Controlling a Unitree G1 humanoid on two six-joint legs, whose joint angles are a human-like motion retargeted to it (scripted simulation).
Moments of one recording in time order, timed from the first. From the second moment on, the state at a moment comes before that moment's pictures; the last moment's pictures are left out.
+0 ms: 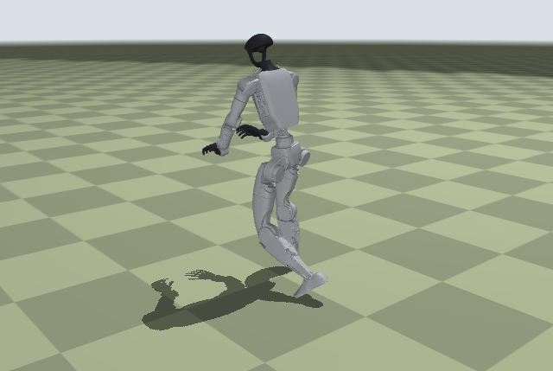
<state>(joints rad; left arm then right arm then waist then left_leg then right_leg) -0.66 0.35 -0.82 1.34 0.61 -0.34 1.04 -0.52 -0.23 0.84 0.88 -0.34 -0.56 -0.99 -0.15 0.10 0.30 -0.04 0.34 0.00 1.05 -0.41 -0.24 -0.25 0.27 0.03 0.44 -0.37 0.12</state>
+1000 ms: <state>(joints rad) -0.41 0.32 -0.65 1.24 0.51 -0.30 0.85 -0.36 -0.48 0.62 0.55 -0.21 -0.57 -0.72 -0.17 0.01 0.41 -0.10 0.12 0.18 0.87 -0.55 -0.08 -0.43 0.08 0.03 0.70 -0.47 0.22</state>
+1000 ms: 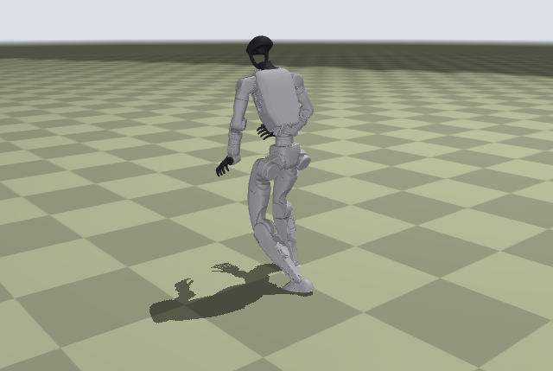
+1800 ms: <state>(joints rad) -1.18 0.51 -0.83 0.97 0.31 -0.47 0.79 -1.16 -0.49 0.78 0.74 0.10 -0.65 -0.49 0.01 -0.16 0.48 -1.17 -0.07 0.02 0.59 0.29 -0.26 -0.68 0.05 0.12 0.63 -0.49 0.25</state>
